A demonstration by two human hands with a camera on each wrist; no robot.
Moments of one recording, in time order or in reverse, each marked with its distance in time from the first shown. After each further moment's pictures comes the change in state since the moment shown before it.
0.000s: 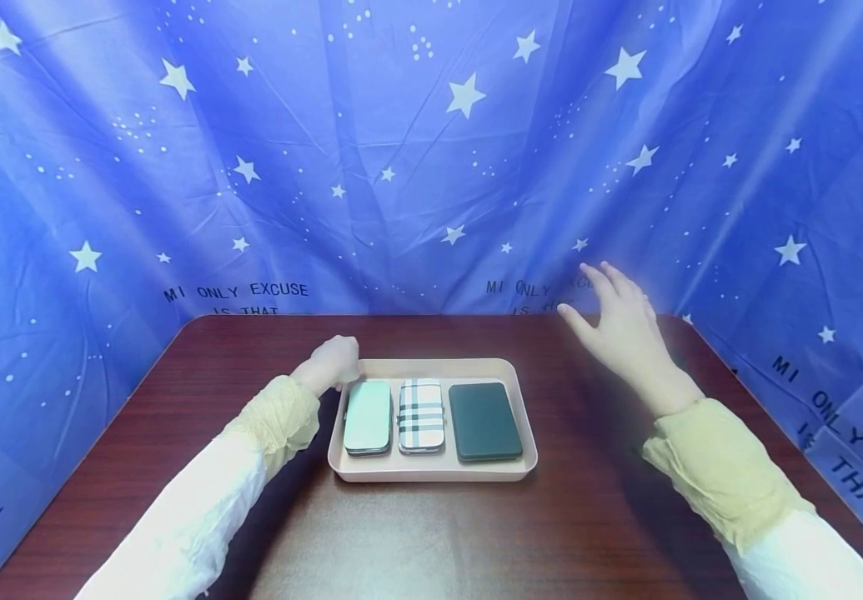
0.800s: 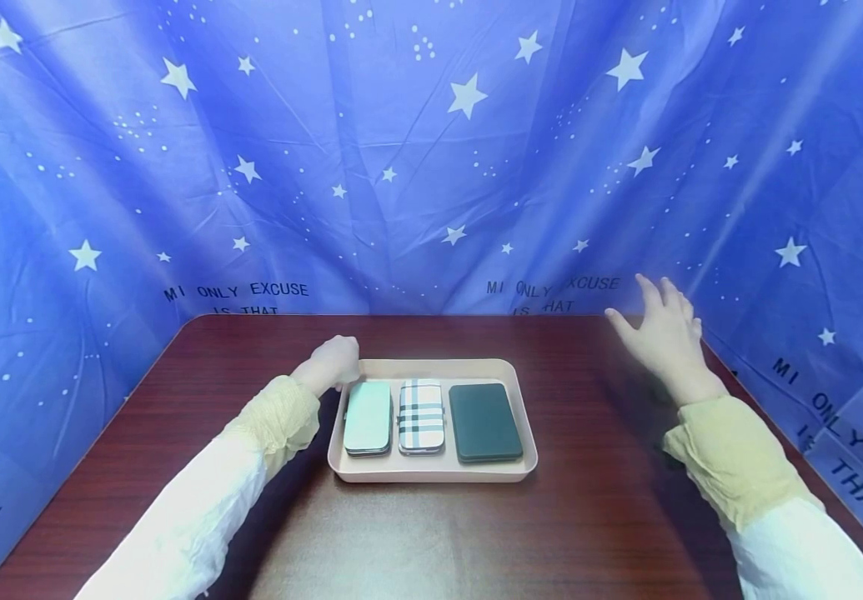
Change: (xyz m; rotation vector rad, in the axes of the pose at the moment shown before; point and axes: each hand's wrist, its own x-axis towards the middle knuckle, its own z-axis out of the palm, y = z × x) left_hand 0.000 -0.001 0.001 0.001 -0.001 0.006; right_hand -0.004 0.074 0.005 -0.076 -0.089 0.254
